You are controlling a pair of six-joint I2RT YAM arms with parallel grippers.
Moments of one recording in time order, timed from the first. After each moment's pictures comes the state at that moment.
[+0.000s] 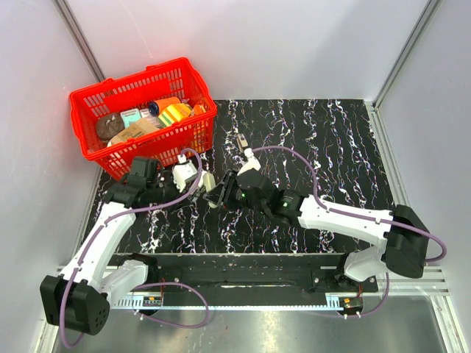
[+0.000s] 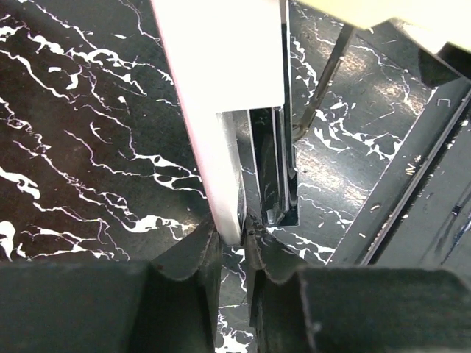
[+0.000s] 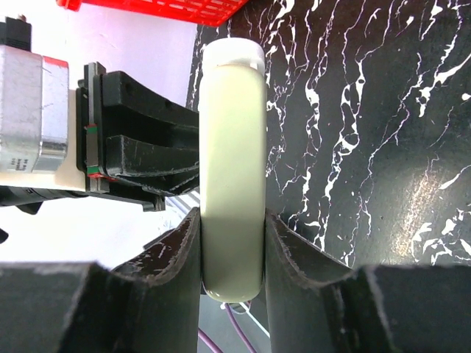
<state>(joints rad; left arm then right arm) -0.21 0.98 0.81 -0.76 0.60 0.55 1.11 1.41 1.04 -0.04 0.16 1.12</state>
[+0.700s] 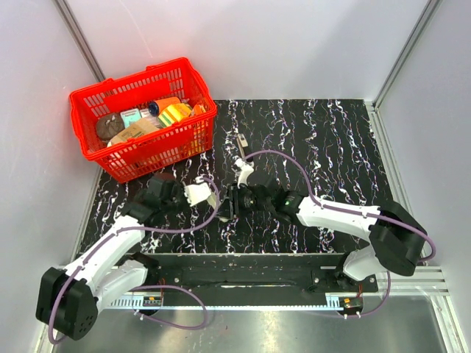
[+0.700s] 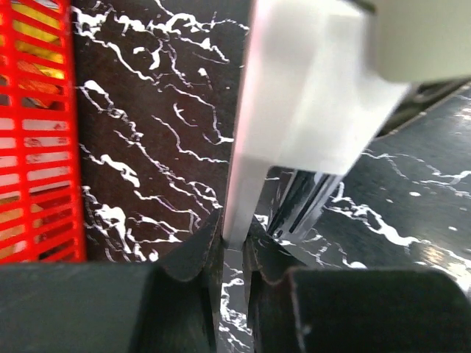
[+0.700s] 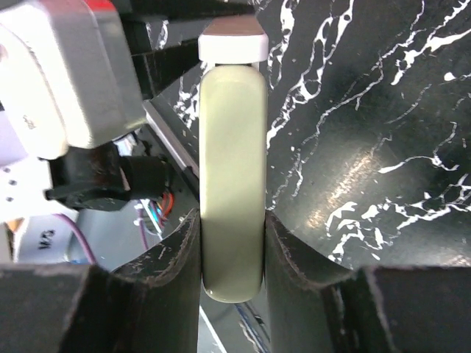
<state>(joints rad) -0.38 0.93 0.57 -0.45 0.19 0.74 0.98 1.46 0.87 0.11 -0.25 0.80</state>
